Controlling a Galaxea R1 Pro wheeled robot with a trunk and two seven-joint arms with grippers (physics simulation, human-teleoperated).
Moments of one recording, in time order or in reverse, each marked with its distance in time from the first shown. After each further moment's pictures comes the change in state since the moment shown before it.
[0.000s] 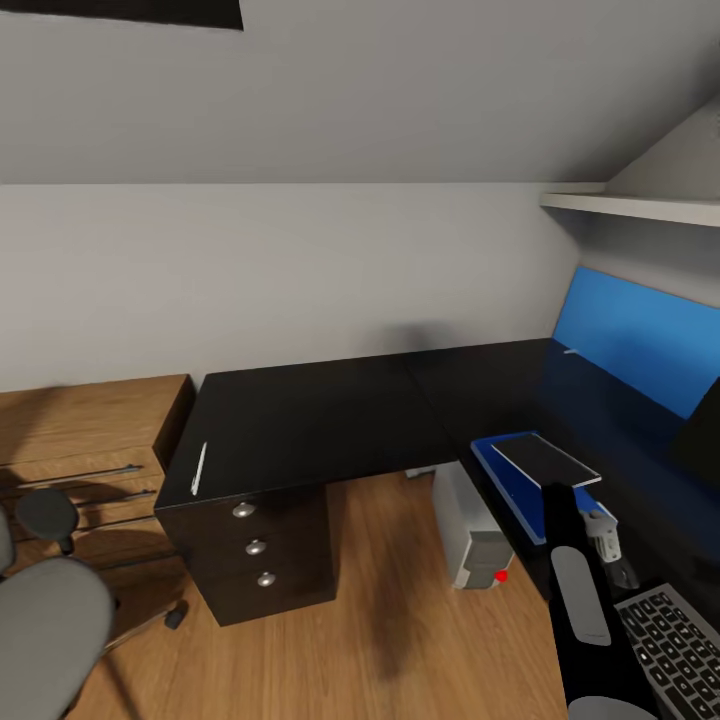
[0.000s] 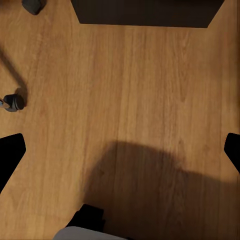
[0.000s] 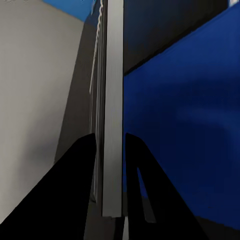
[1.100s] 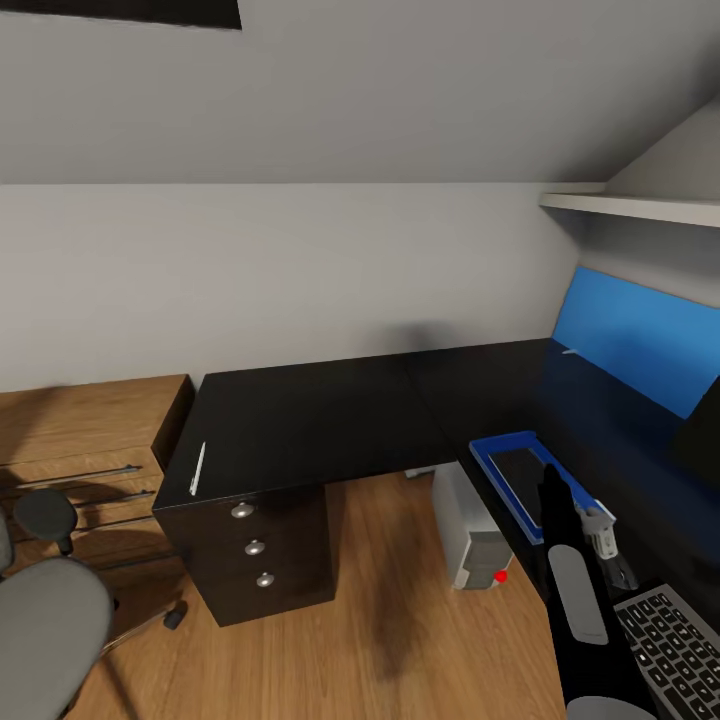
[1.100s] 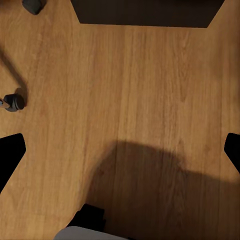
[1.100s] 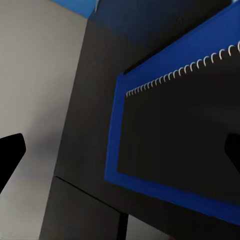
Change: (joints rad) left arm 0.000 0.002 0.000 0.000 0.001 0.001 0.001; right arm 0.000 0.001 0.016 -0.001 -0.001 -0.003 0.003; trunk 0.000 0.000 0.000
